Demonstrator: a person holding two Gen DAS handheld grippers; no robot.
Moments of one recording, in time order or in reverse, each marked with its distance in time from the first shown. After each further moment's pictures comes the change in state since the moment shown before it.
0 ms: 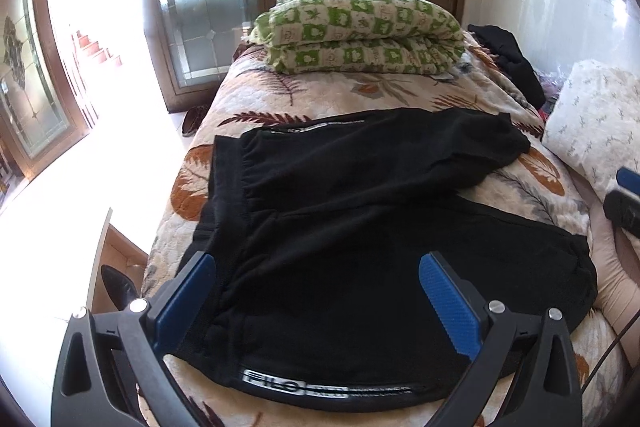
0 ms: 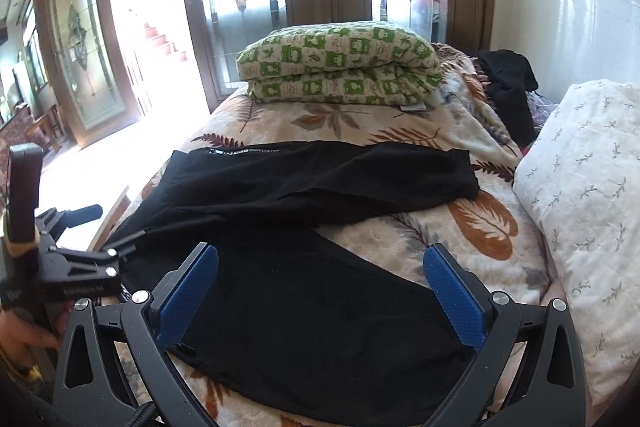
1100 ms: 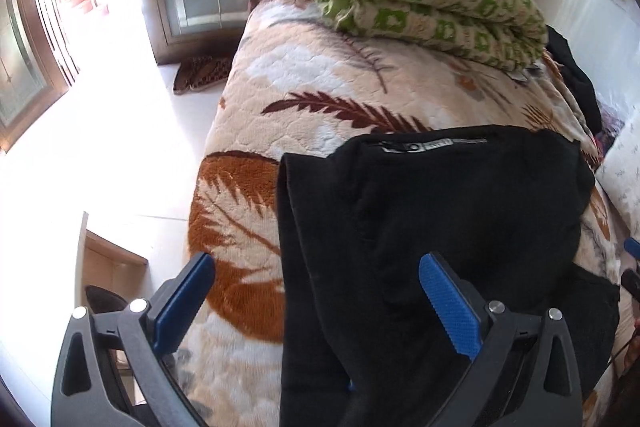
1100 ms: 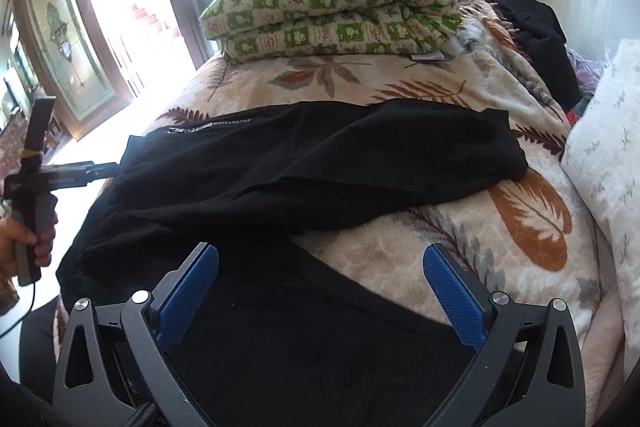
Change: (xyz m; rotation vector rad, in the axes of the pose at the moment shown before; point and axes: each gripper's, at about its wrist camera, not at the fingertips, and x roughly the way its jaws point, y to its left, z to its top) left arm 0.150 0.111 0.073 -0.074 0.202 -0.081; right arm 0.113 -0.027 0.013 0.048 0.142 0.039
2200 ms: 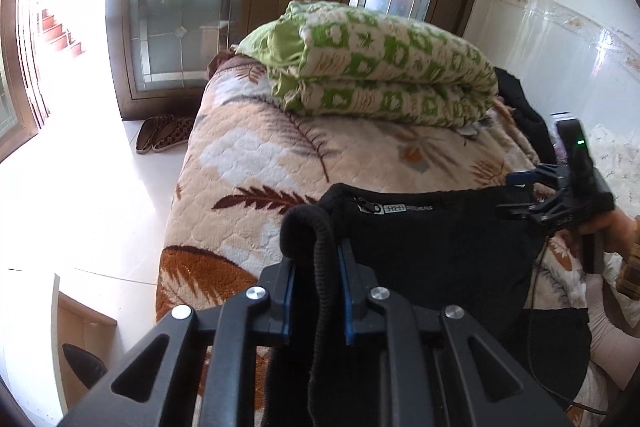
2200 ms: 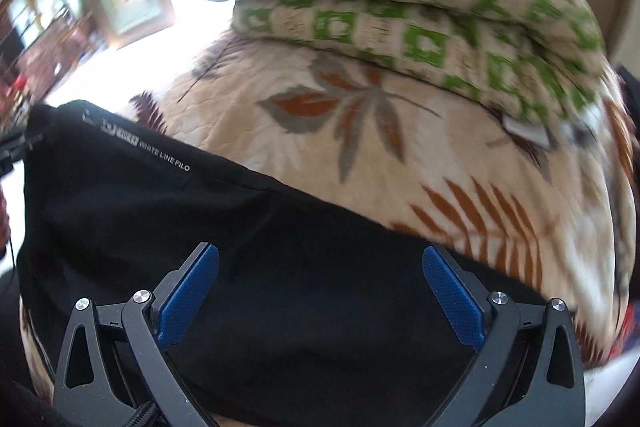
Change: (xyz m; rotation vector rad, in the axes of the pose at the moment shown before) left arm -0.037 -0.017 0.034 0.055 -0.227 -0.156; right arm 0.138 -0.018 0.134 -0.346 0.197 0.138
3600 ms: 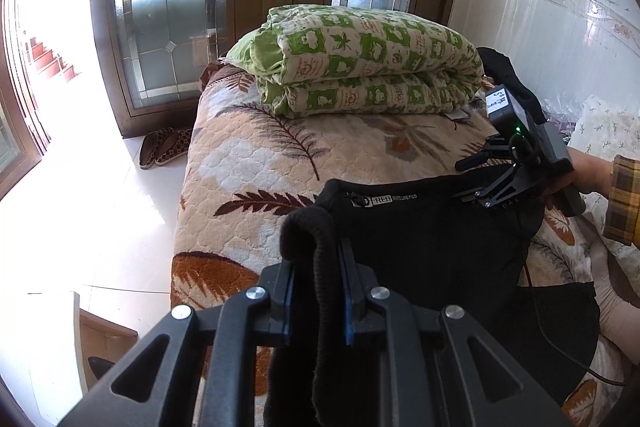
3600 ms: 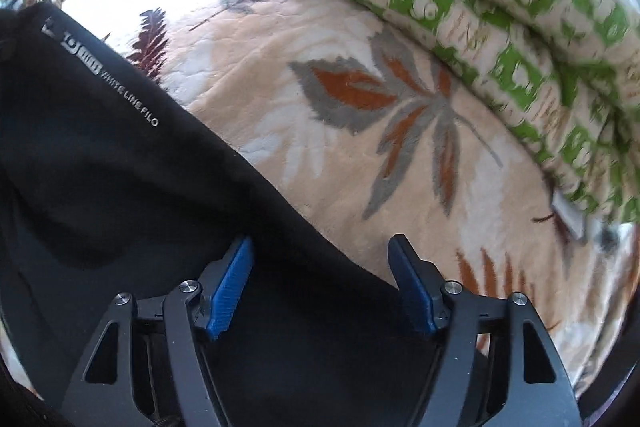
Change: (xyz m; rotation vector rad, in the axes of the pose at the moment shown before) left arm -0.016 -0.018 0.001 0.104 0.027 0.037; right arm 0.064 0.019 0.019 -0.272 0.162 0.012
